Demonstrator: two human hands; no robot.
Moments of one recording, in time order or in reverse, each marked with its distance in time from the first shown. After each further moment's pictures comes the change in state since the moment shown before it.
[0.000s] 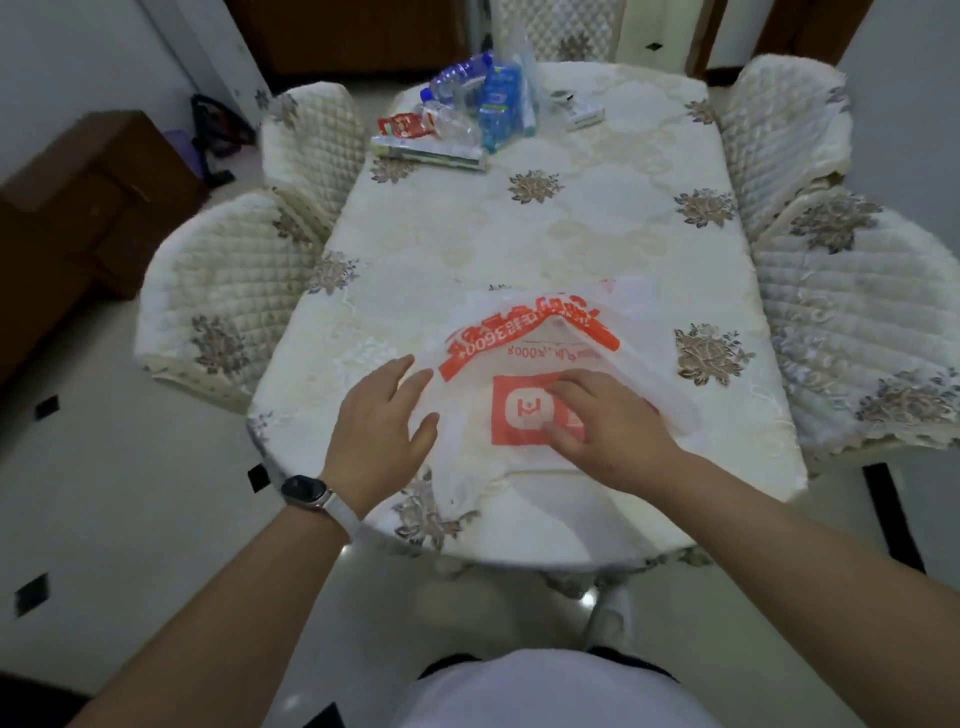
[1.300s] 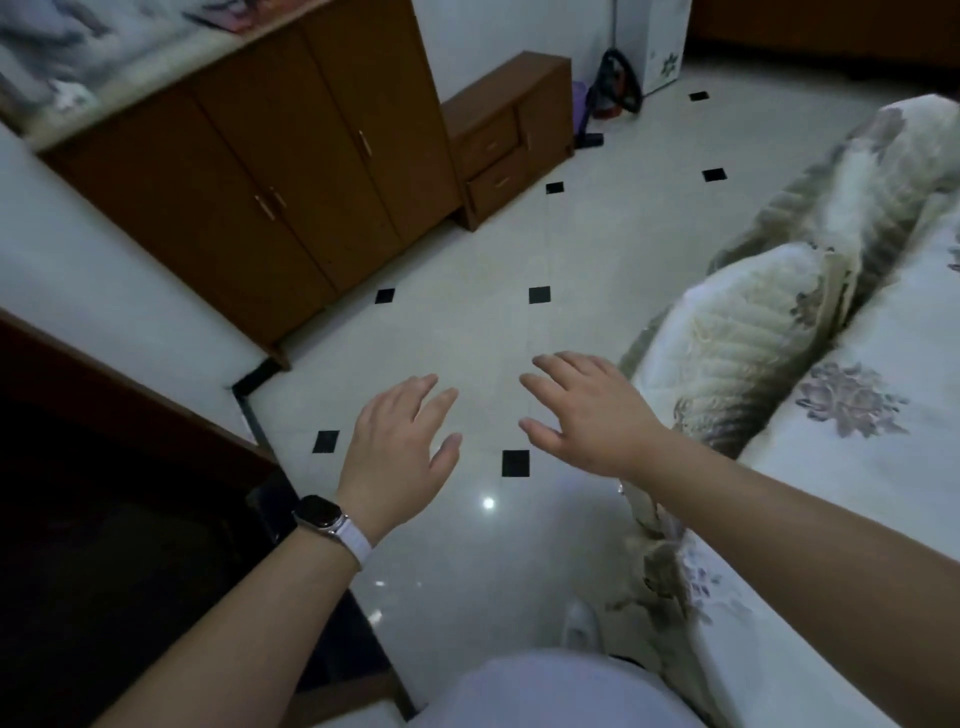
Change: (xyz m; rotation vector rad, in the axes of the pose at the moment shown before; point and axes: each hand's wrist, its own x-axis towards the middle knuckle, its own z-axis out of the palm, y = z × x) left_hand -0.128 -0.494 -0.179 0.305 0.088 -0.603; right_hand 0.404 -0.490 0.239 -0.105 -0.111 -0.835
